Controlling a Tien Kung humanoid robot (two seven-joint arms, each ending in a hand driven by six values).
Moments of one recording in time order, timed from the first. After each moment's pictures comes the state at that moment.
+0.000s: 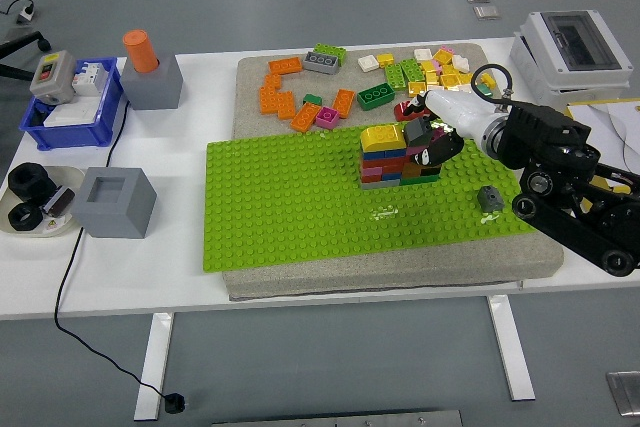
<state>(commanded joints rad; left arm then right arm) -0.11 0.10 -1.57 -0.18 1.44 0.01 0.07 0.81 -0.39 0.60 1.29 -1.67 0.10 -0.42</state>
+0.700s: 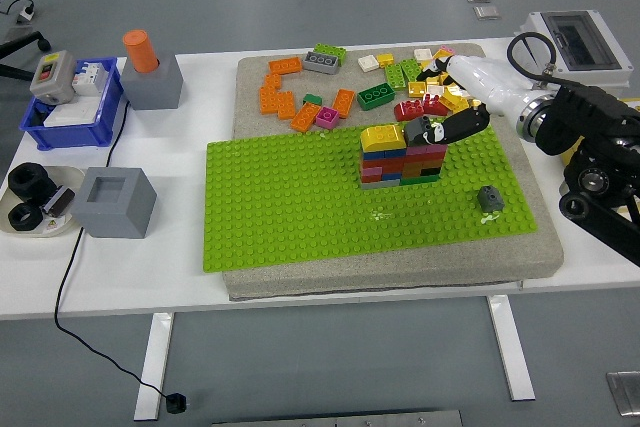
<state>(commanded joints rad) -0.10 0.10 -1.58 -0.18 1.43 0.01 0.08 0.72 -0.52 0.74 1.52 -1.73 0.10 -0.42</state>
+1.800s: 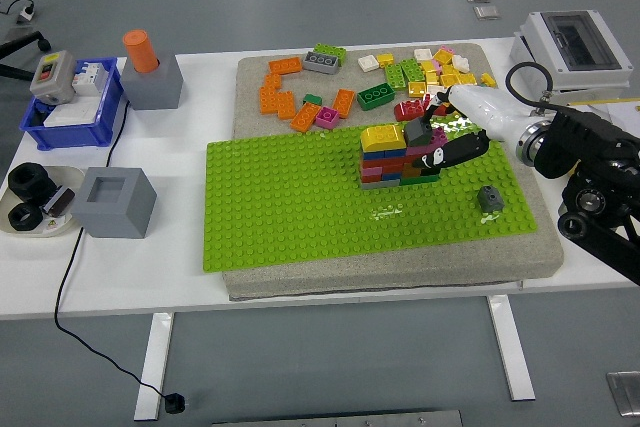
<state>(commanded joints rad) -0.10 0.09 -1.57 -0.18 1.43 0.01 0.08 0.68 -0.51 0.71 1.50 -1.71 0.10 -0.42</state>
